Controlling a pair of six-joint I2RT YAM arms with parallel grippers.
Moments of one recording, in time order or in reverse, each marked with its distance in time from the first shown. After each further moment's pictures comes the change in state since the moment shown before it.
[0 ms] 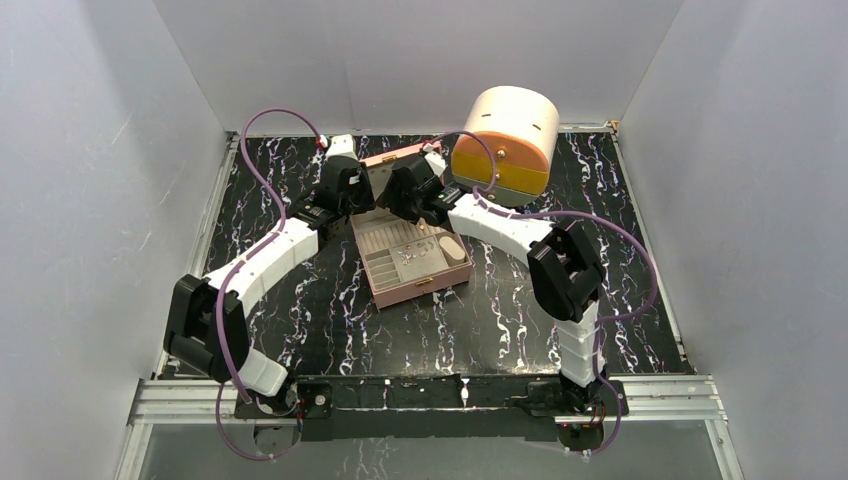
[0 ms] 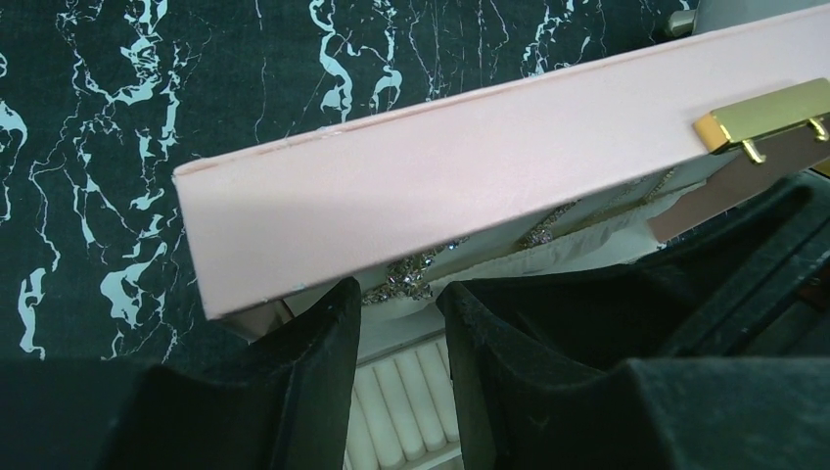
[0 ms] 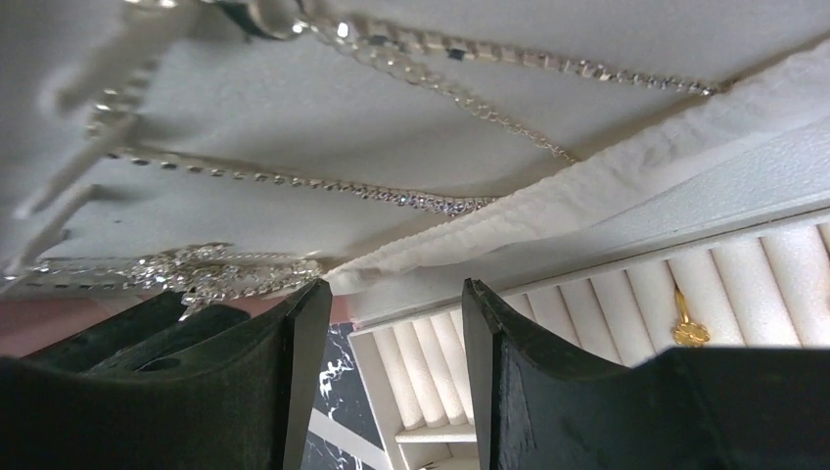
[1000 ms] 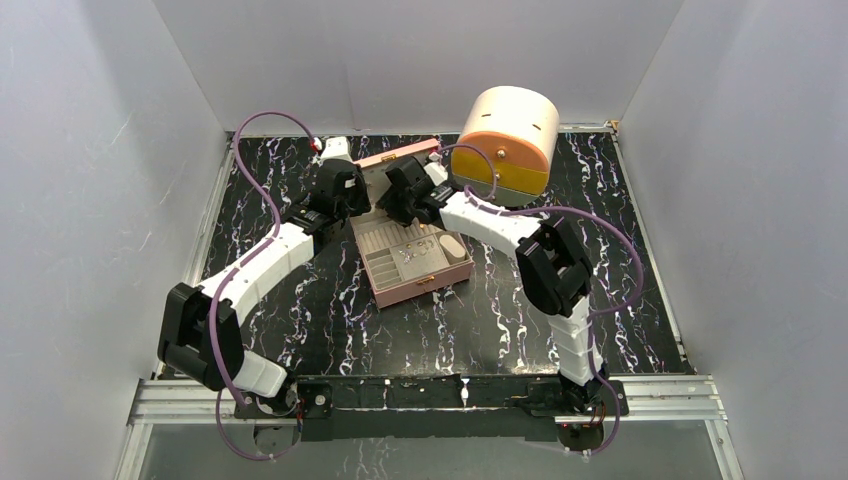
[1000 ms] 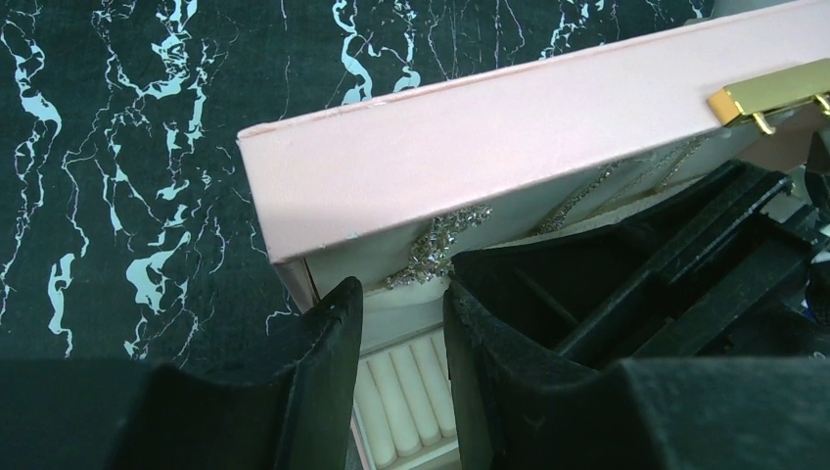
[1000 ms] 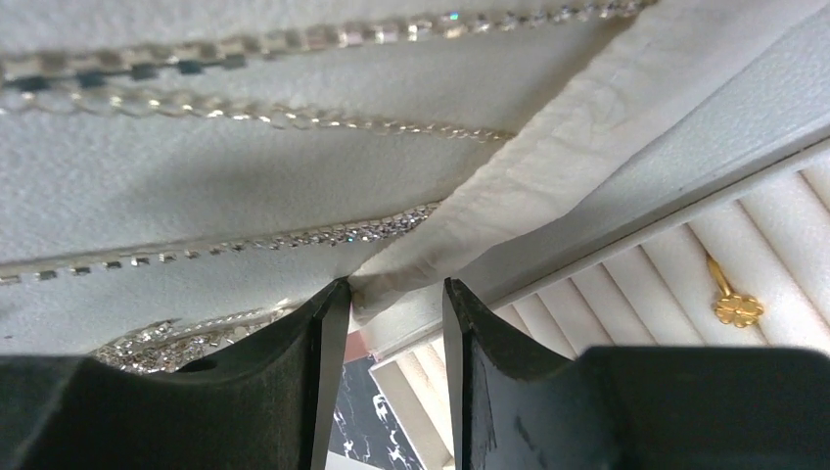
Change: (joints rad) left arm 0.003 -0.046 -0.030 -0.011 -0.026 -0.002; right arm 0.002 0.092 0.098 -0.112 0.029 0.249
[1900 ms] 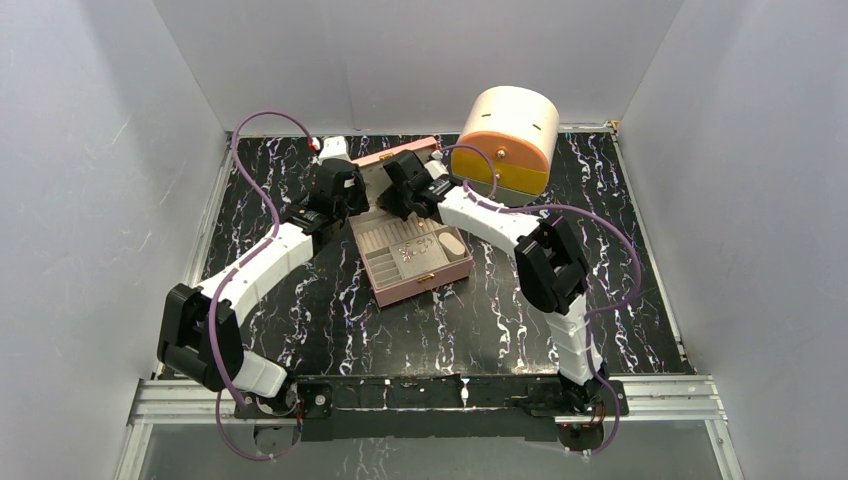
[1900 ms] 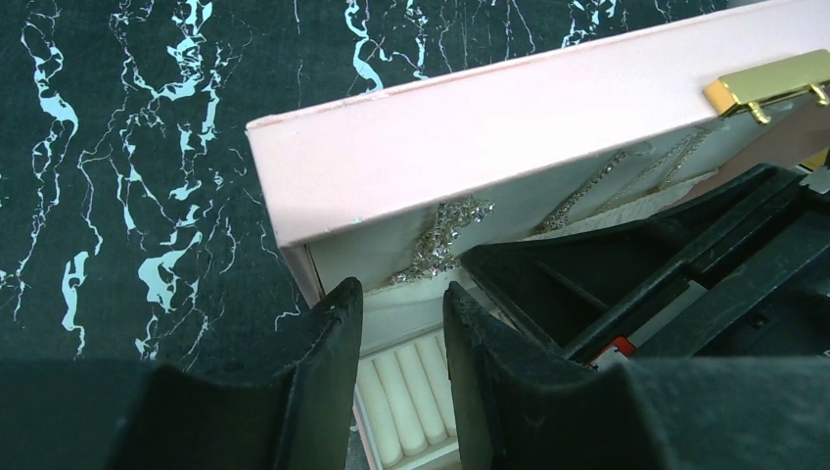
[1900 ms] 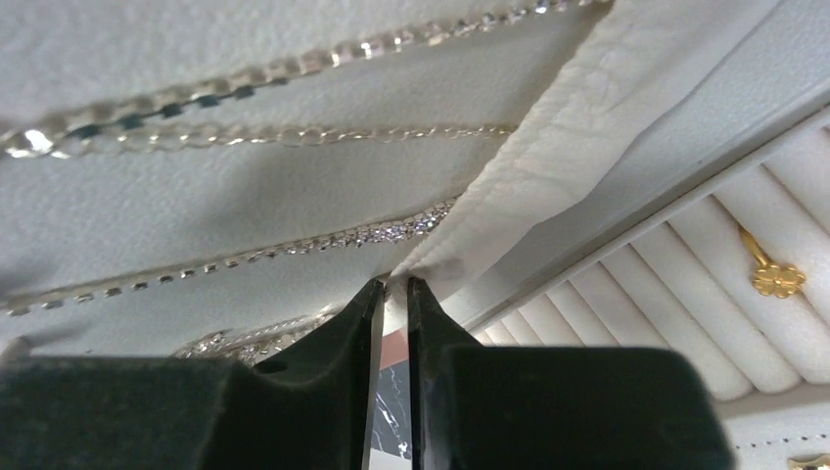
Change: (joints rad) left arm 0.005 -0.004 0.000 -0.002 -0.021 0.002; right arm -0.005 0.021 0.061 -0.031 -0.003 0.117
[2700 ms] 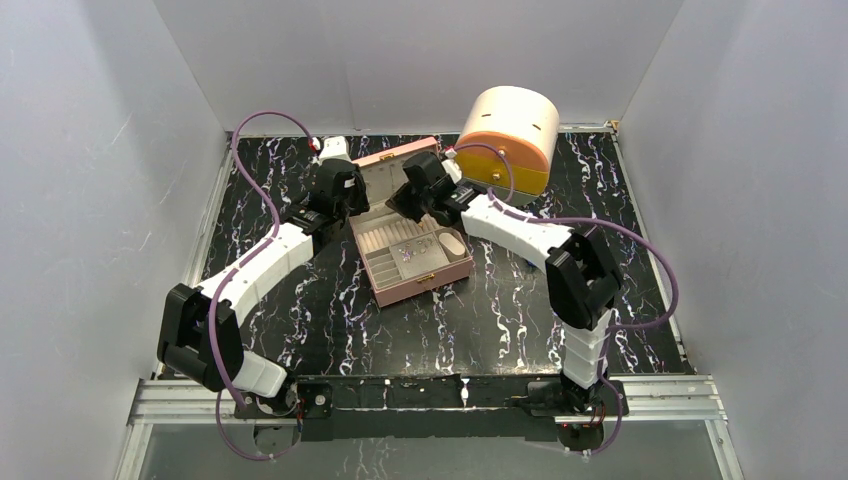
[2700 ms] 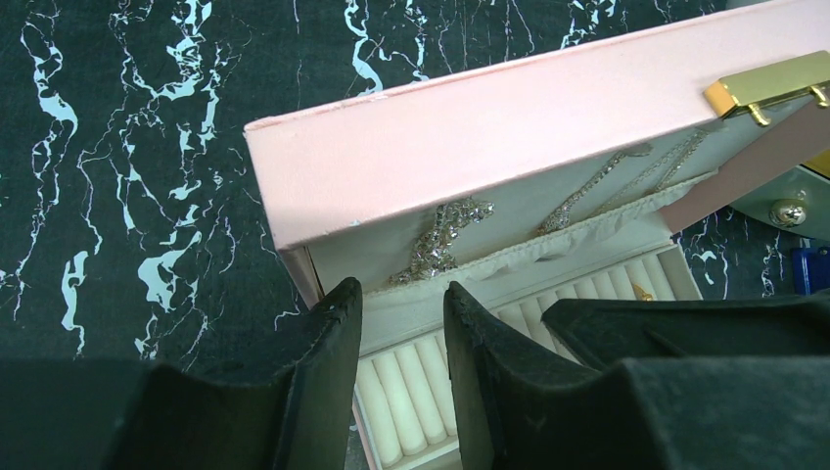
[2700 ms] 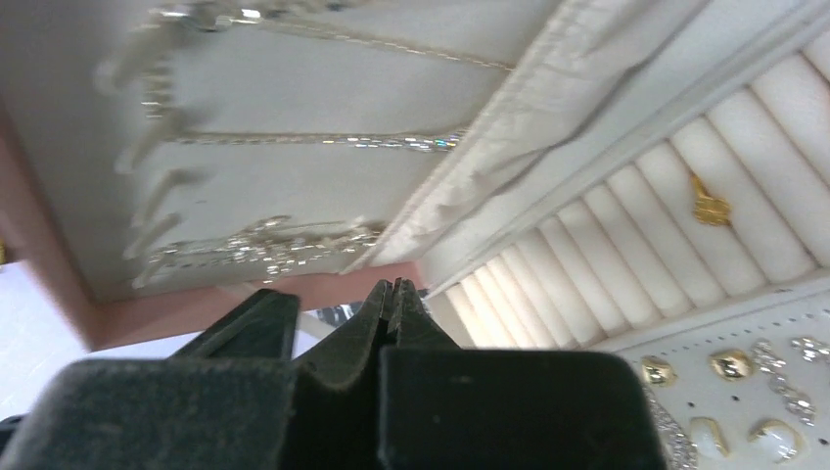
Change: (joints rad) left arm -0.002 0.000 0.000 -0.001 -0.001 0.000; right arm -0.010 -0.194 -0.222 0.110 -0.051 -0.048
